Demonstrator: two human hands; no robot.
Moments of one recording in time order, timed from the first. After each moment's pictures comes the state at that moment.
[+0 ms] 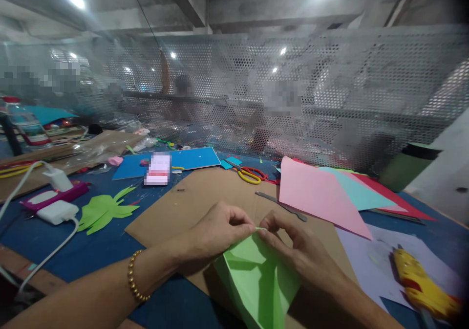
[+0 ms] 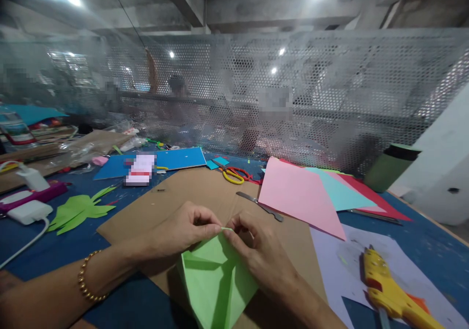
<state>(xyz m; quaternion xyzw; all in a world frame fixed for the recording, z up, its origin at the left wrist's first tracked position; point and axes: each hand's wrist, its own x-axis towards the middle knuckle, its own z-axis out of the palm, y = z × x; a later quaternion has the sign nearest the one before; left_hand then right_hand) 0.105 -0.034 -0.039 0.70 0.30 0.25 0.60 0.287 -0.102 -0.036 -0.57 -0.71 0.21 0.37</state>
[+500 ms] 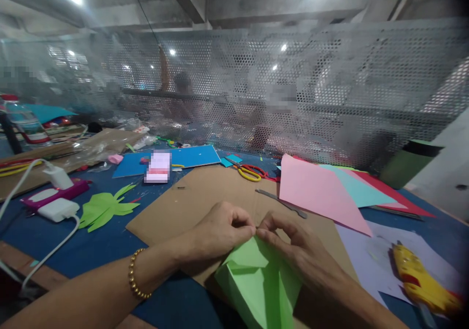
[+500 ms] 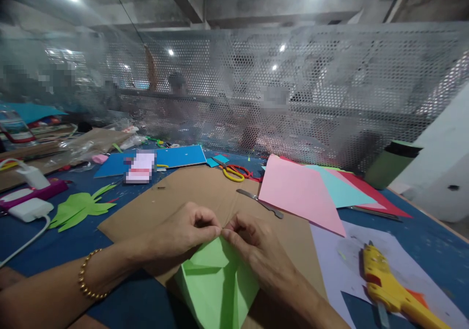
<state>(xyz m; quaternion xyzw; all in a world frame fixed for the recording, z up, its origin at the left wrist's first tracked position) 0.103 -0.033 -0.040 0.77 0.29 0.23 0.52 0.283 -0.107 -0.036 -0.56 -0.67 0.30 0.38</state>
